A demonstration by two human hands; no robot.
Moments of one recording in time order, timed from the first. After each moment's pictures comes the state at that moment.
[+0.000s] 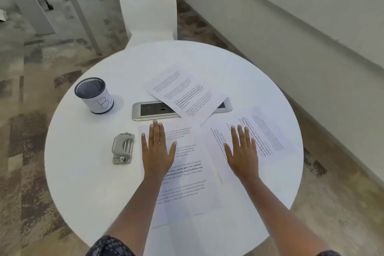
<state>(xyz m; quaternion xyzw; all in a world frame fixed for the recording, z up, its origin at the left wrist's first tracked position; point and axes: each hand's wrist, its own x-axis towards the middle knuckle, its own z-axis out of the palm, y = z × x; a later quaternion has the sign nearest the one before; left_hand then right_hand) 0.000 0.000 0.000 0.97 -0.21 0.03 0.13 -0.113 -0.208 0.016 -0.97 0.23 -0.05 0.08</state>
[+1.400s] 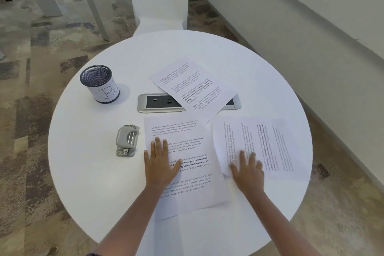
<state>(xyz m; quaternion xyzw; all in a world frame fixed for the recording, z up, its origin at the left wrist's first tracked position) -0.027 0.017 -0.035 0.97 -0.16 -0.13 0.12 -0.137 -0.194 0.000 -0.92 0.34 0.16 0.10</state>
